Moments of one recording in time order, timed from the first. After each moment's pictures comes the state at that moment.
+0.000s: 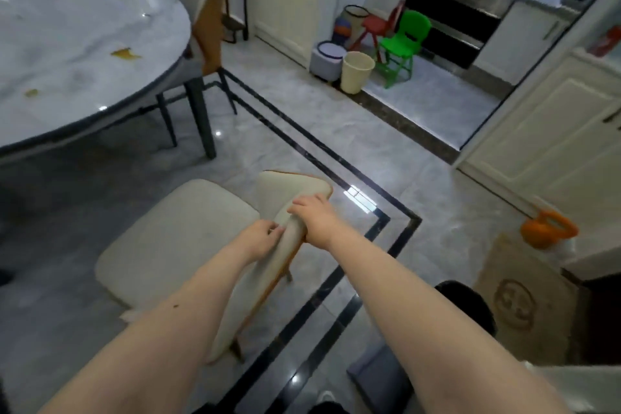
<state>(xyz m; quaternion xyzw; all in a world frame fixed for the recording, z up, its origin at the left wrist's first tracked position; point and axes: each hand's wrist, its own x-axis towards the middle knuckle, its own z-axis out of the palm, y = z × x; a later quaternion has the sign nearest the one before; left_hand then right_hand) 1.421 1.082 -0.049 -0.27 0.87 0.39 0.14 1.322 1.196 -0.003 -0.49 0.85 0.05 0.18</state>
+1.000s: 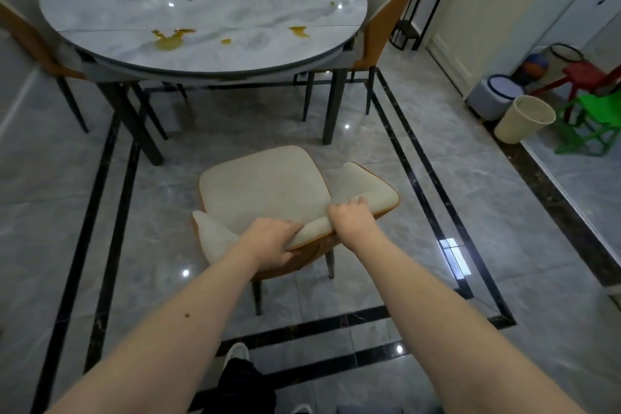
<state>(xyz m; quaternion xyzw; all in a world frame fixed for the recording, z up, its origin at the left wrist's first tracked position) 1.486 1.110 -0.032 -0.31 0.94 0.12 0.09 1.309 1.148 -0.023 -0.66 0.71 0.22 0.10</state>
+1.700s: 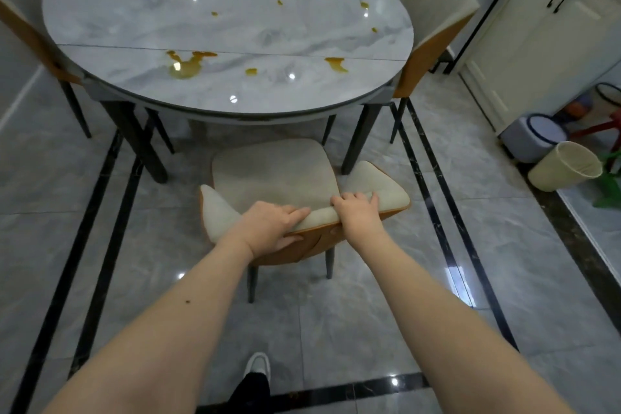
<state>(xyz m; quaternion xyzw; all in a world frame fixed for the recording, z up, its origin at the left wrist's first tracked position) 1.471 0.862 -0.042 -0.27 0.96 0.03 0.00 1.287 0.906 -0.023 -0.64 0.75 0.13 0.12</state>
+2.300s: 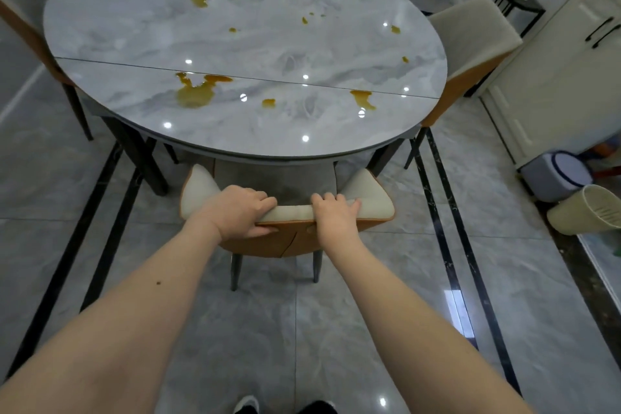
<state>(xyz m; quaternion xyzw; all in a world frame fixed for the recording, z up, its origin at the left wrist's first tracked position) 1.504 0.682 -0.044 -0.29 0.96 0.00 0.02 1.321 0.741 -0.027 -0.64 0.75 0.12 0.11</state>
